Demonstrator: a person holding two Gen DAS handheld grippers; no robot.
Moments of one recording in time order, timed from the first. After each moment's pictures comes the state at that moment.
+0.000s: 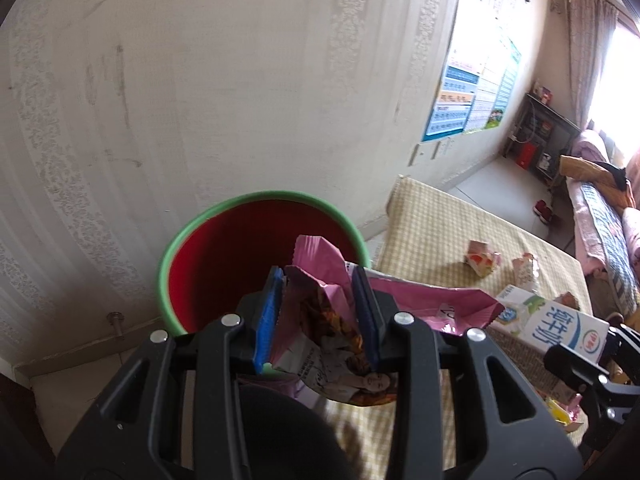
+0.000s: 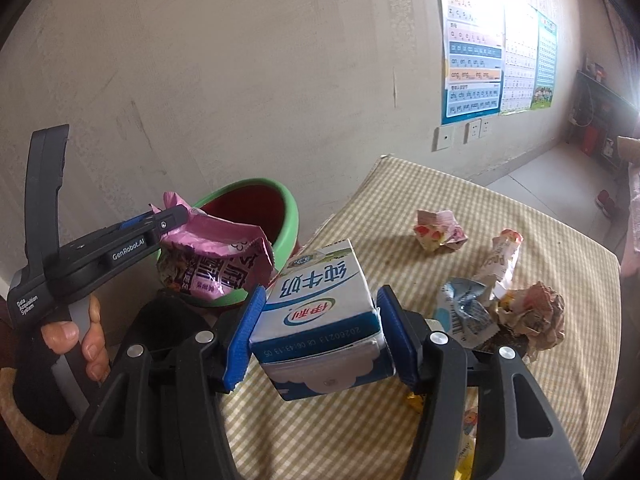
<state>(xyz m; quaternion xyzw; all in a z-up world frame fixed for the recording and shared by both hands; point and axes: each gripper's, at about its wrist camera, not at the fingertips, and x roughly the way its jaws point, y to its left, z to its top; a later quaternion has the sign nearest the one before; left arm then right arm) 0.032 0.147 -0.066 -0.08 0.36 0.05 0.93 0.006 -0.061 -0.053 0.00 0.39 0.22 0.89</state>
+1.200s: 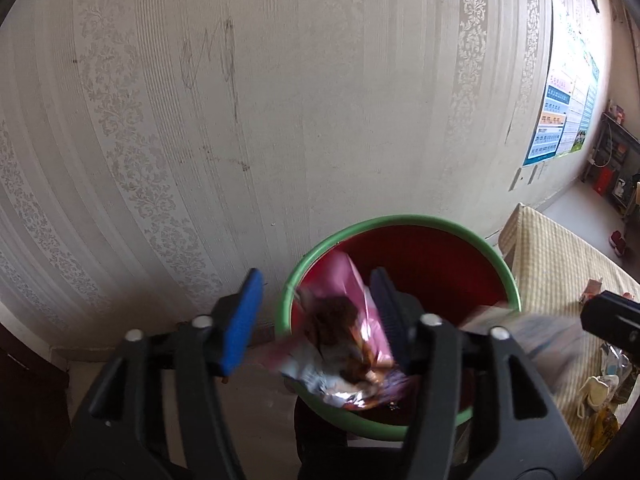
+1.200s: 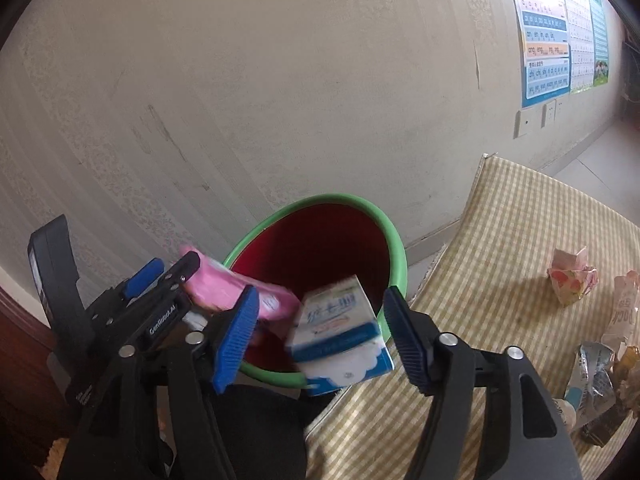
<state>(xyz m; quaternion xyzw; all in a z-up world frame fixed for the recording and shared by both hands) 0.053 0.237 -0.093 -0.05 0.34 0.20 0.92 0.088 0.045 -0.070 0.06 0.42 0.30 0.85</state>
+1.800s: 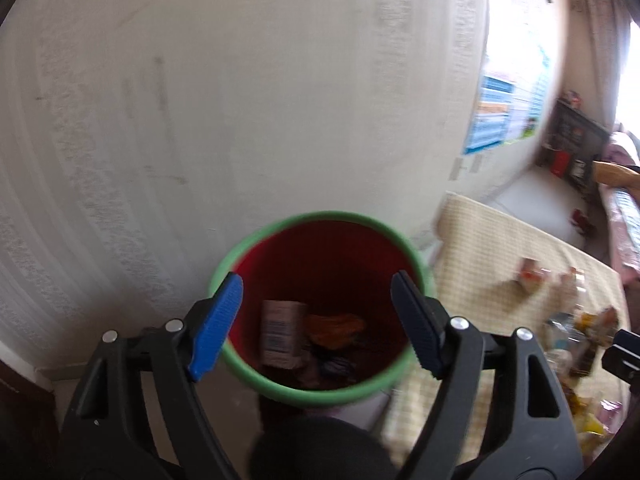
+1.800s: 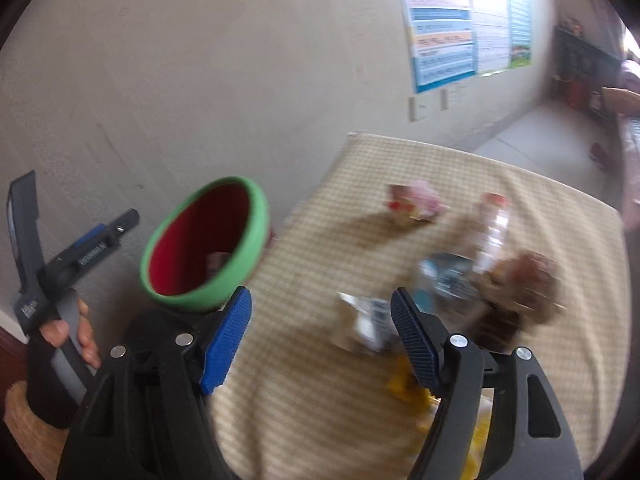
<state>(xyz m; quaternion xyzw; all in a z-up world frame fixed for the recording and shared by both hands) 0.039 0.165 -0.067 -0.05 0.34 0.10 0.93 0.020 -0.107 -0.068 0.06 0.43 0.17 0.88</state>
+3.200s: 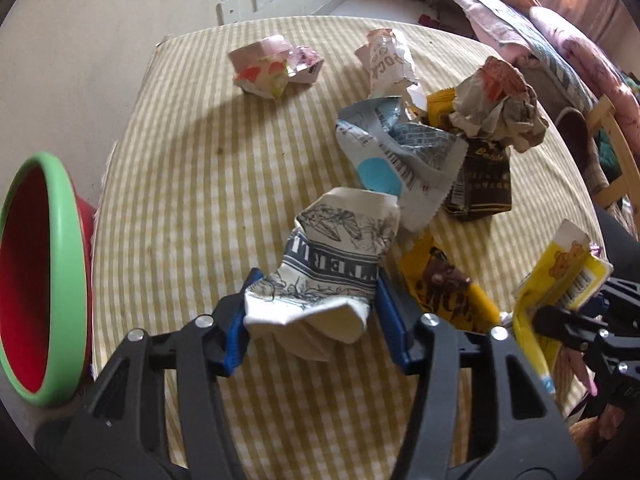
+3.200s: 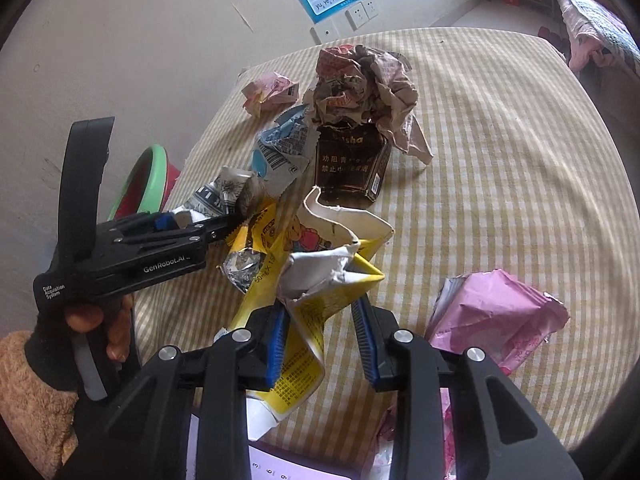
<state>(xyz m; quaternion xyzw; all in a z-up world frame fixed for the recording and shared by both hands) 0.077 -0.054 -0.185 0.10 0.54 -0.20 0.81 -0.025 -0.225 -0.174 0.17 0.51 0.12 0.83</state>
